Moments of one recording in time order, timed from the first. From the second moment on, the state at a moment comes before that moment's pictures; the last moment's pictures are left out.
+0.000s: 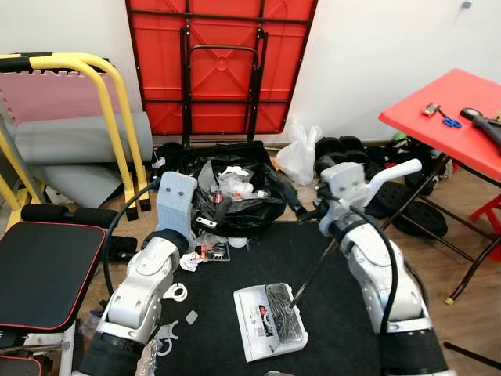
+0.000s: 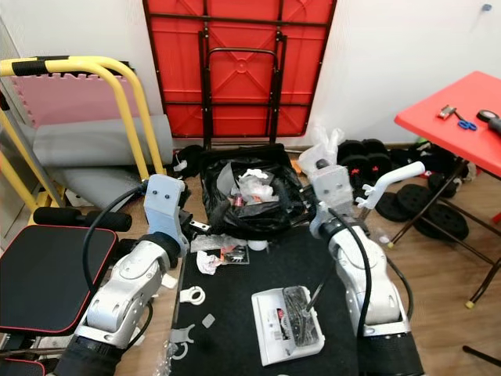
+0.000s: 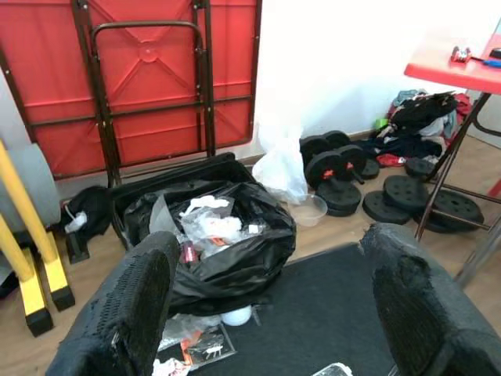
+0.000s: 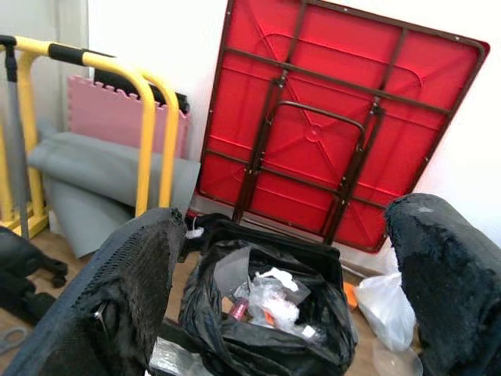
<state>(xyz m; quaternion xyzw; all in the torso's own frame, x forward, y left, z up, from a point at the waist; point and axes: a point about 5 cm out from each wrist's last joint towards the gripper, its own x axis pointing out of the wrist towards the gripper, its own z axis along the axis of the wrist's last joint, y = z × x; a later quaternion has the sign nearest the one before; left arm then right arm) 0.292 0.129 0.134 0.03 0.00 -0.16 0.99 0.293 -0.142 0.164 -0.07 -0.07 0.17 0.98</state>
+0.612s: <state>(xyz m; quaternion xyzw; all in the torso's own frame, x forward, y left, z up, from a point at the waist) 0.296 0.128 0.131 0.04 0.00 -0.17 0.99 0.295 -0.144 0.166 -0.08 -0.08 0.17 0.98</state>
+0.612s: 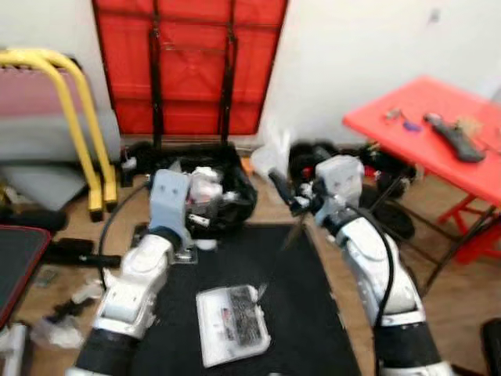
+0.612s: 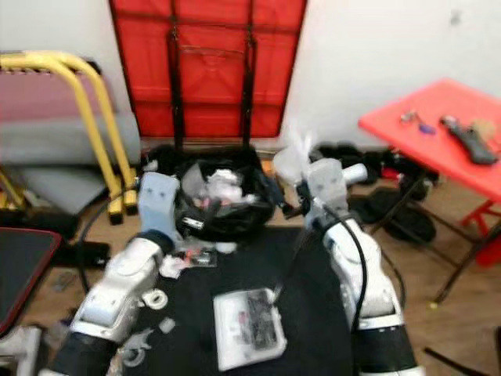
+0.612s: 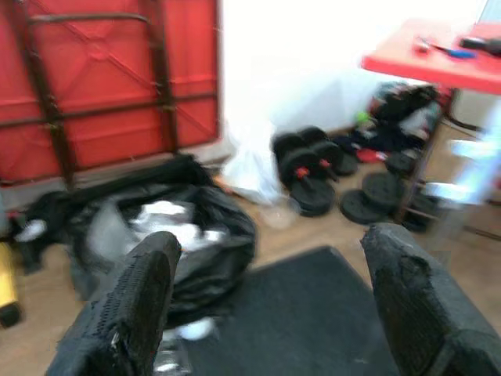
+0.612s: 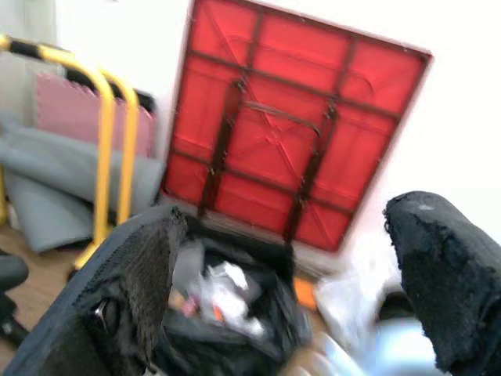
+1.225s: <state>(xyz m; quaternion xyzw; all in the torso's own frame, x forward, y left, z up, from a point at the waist) 0.298 0.120 0.135 0.02 0.00 -0.18 0.98 0.297 -0.148 0.165 -0.07 -0.07 0.16 0.98</state>
